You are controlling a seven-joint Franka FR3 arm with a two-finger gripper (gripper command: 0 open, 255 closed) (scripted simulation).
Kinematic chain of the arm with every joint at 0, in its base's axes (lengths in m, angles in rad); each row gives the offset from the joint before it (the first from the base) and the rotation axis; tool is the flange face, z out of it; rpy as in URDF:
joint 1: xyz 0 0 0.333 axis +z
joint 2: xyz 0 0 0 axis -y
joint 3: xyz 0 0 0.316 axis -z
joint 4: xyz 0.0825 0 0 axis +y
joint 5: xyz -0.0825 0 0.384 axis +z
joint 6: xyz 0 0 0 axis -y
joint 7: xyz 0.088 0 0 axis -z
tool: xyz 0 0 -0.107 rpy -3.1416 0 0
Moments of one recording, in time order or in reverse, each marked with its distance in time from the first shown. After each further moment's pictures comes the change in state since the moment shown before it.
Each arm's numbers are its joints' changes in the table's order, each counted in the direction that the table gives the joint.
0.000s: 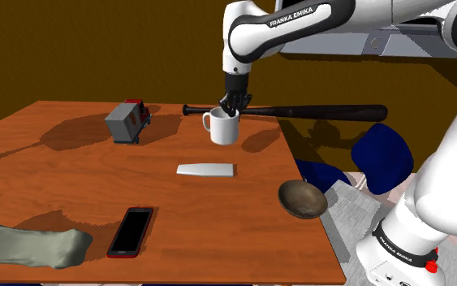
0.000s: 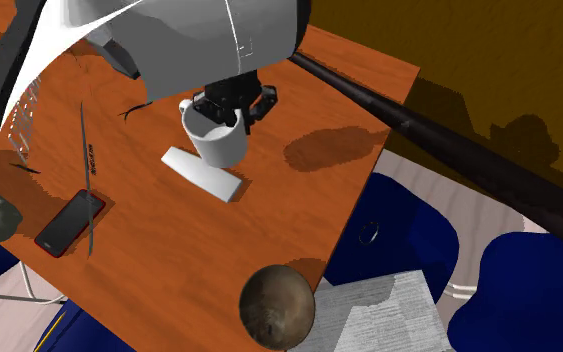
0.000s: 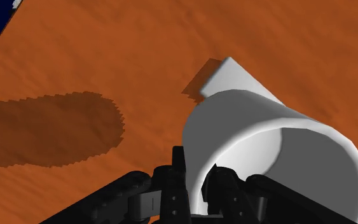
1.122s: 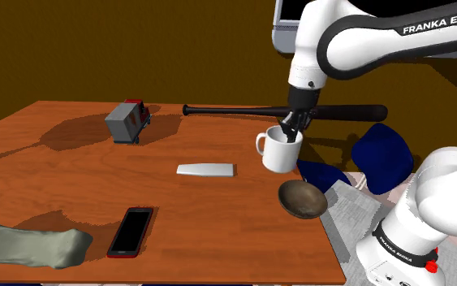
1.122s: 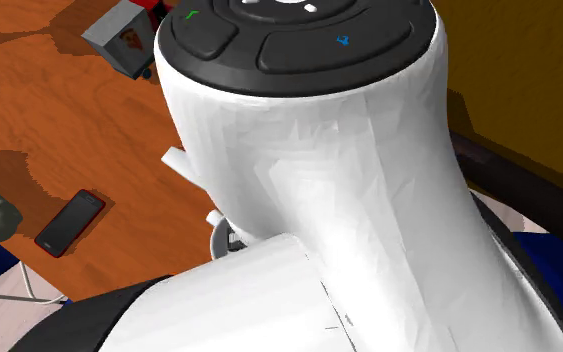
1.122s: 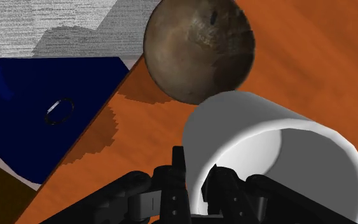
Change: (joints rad) arm 0.040 0.708 0.021 0.658 0.108 -0.045 -0.045
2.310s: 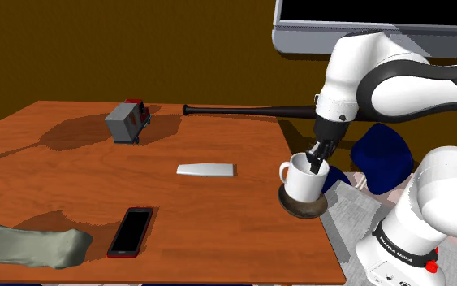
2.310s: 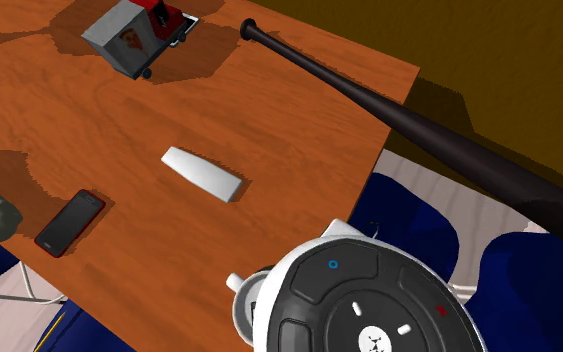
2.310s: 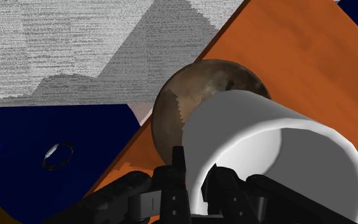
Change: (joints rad) arm 0.052 0.304 -0.011 0.313 0.046 0.008 0.009
